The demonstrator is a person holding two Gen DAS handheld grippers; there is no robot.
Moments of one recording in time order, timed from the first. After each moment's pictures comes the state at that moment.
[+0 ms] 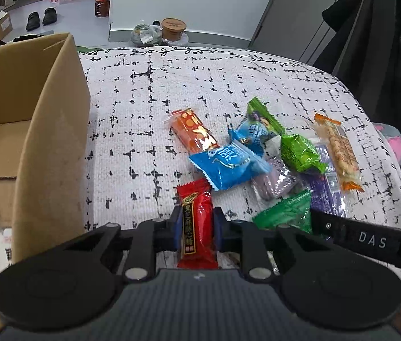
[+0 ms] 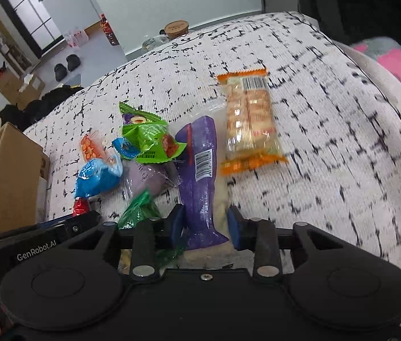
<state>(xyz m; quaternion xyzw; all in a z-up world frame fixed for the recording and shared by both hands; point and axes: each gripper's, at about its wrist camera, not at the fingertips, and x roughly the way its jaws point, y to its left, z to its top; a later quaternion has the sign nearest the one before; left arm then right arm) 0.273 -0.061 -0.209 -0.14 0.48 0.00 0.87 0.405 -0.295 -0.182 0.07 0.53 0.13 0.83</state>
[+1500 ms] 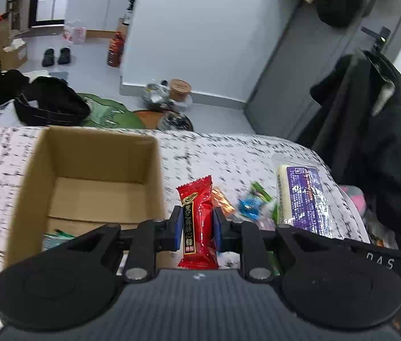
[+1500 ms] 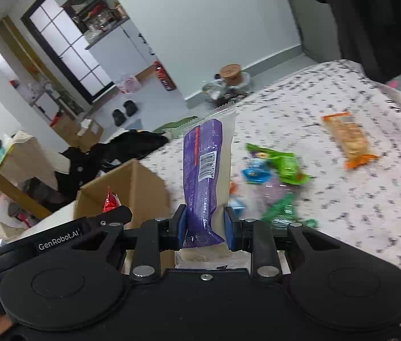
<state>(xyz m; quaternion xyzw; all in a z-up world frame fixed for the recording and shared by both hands) 0.206 0.017 -0.107 -0.17 0.37 0.02 0.91 0.346 -0.243 -0.090 0.17 0.44 0.21 0.85</state>
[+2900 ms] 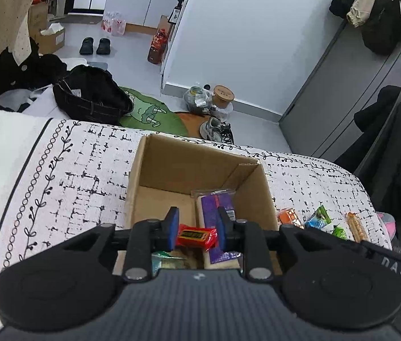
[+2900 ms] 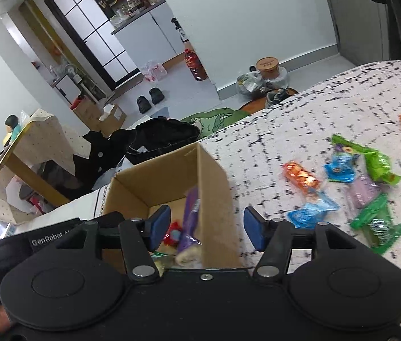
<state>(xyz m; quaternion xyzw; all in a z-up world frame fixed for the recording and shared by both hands) 0.198 0.120 -0.123 -0.21 0.38 0.07 0.90 0.347 -0.156 -0.097 0.15 0.44 0.25 0.85</state>
